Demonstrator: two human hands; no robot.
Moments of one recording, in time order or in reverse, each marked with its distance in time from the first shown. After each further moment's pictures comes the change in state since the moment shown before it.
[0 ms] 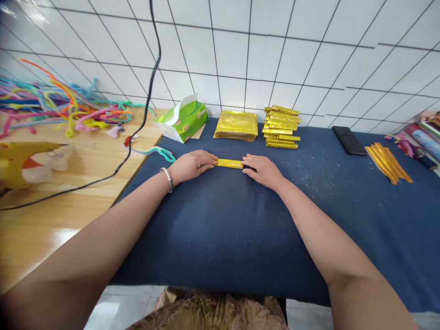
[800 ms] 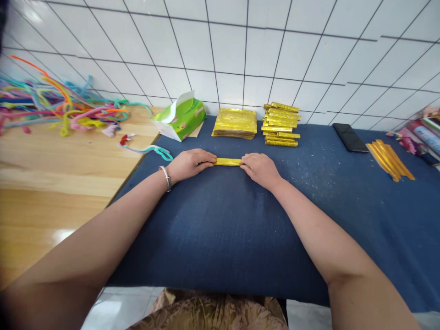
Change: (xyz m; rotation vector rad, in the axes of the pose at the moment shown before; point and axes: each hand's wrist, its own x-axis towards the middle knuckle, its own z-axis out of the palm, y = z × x) left_hand 0.002 0.006 -0.002 -0.032 -0.005 -0.056; right_hand 0.002 -0.015 0.004 -0.163 0.056 0.091
